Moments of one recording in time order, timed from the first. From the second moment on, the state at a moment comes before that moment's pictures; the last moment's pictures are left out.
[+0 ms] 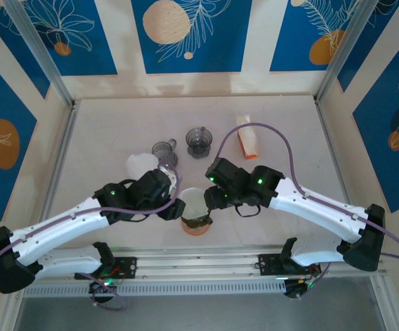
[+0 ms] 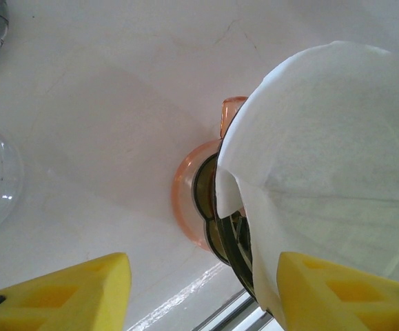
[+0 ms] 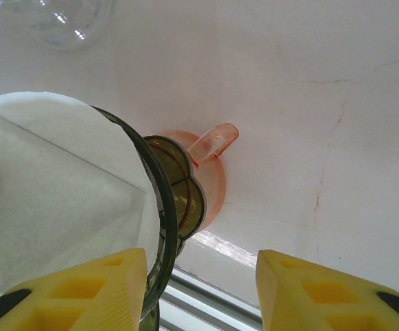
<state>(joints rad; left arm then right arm) -1.00 1.06 0.93 -0.81 -0.05 -0.46 1.04 1.25 1.19 -1.04 0.11 0.69</state>
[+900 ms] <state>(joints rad) -1.00 1.06 0.92 -0.80 -0.05 -0.46 1.05 1.44 1.21 -1.02 0.05 0.67</state>
